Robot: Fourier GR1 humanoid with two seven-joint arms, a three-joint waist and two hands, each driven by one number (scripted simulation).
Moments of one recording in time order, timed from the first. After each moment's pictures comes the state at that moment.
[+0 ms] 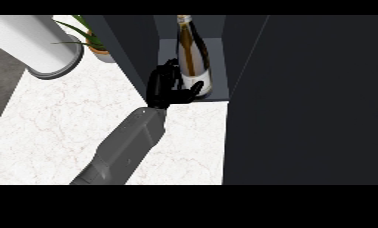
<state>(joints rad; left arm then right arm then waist) -0.76 0.00 -0.48 -0.51 0.91 0.26 -0.70 0.11 -0.03 -0.03 -2.24 -0.19 0.28 0.26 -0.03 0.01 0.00</state>
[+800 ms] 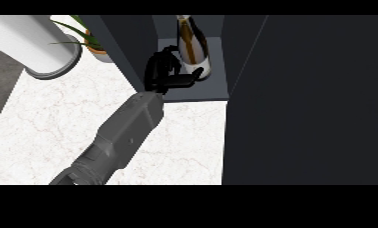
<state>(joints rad) -0.92 0.00 -0.44 -0.30 0.98 0.23 -0.65 0.07 -0.04 -0.03 -2.26 -0.19 0.26 0.30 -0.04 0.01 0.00</state>
